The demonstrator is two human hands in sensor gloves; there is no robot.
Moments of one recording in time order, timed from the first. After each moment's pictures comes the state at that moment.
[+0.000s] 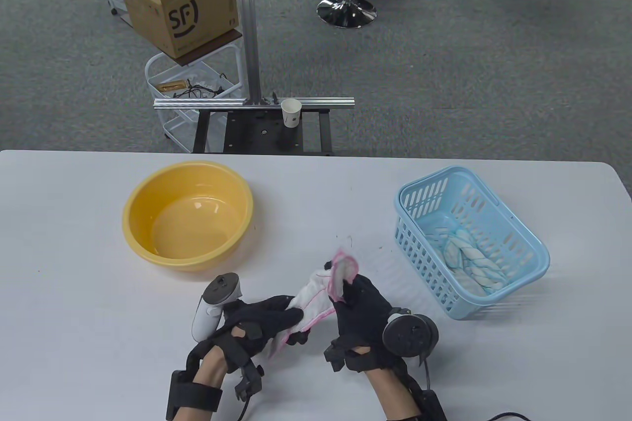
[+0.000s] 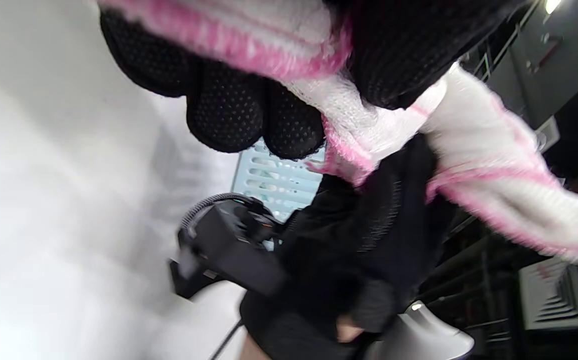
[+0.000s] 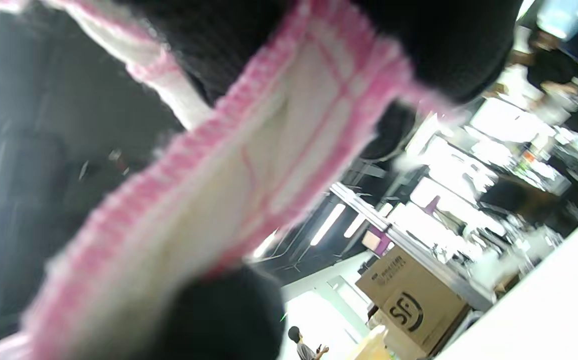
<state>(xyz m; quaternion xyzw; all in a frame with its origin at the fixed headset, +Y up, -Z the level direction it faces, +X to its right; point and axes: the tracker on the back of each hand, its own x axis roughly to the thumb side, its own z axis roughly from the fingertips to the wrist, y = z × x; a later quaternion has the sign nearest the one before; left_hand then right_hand) -0.151 -0.779 -0.306 -0.34 -0.17 0.71 0.60 0.098 -0.708 -0.280 0.23 -0.28 0.82 0.45</state>
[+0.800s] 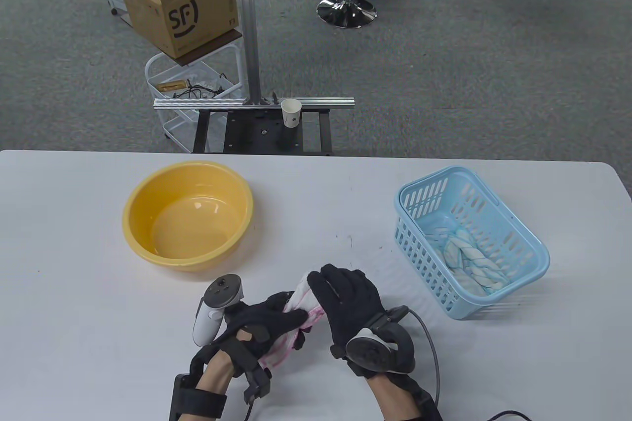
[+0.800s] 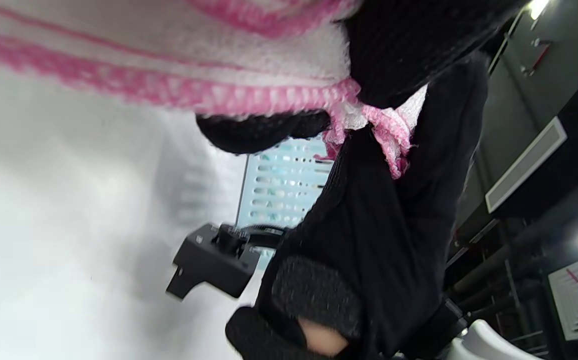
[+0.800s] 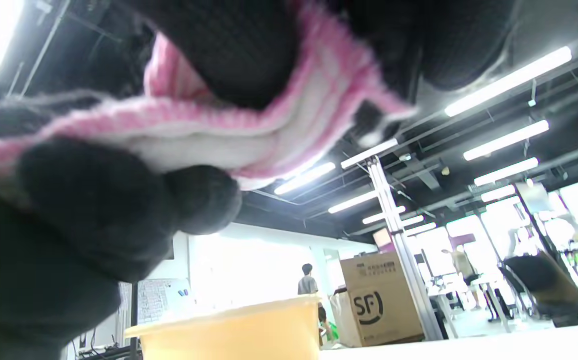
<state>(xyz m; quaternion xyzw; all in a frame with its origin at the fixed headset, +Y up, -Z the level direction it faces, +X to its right) -0.152 -0.764 -0.300 -0.29 -0.15 0.67 0.67 0.082 -0.705 -0.273 0.29 -0.28 0.88 0.24</state>
